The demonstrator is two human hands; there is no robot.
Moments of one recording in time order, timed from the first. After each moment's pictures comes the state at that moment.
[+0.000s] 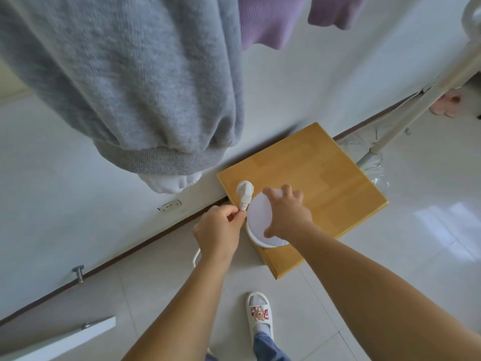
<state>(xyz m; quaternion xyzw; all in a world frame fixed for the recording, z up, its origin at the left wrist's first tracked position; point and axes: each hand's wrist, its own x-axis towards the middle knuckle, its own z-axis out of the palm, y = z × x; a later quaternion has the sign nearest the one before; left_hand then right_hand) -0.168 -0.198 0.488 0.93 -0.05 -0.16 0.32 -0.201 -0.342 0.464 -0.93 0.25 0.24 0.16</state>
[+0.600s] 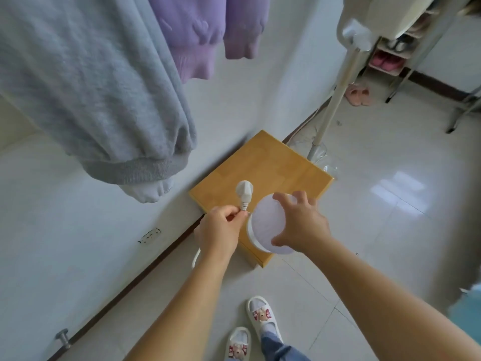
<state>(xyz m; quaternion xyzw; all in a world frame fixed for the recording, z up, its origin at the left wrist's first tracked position) -0.214 -0.197 0.549 0.87 -0.21 -0.21 0.40 -0.319 -0.325 0.550 -0.89 0.40 0.12 0.20</state>
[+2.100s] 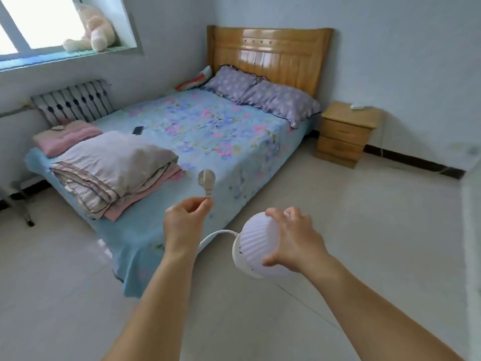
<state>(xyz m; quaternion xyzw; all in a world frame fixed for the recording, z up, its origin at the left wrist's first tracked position) -1.070 -0.326 0.705 0.40 -0.65 -0.53 0.36 -1.186 -0.172 0.672 -0.36 0.91 -0.17 0.09</state>
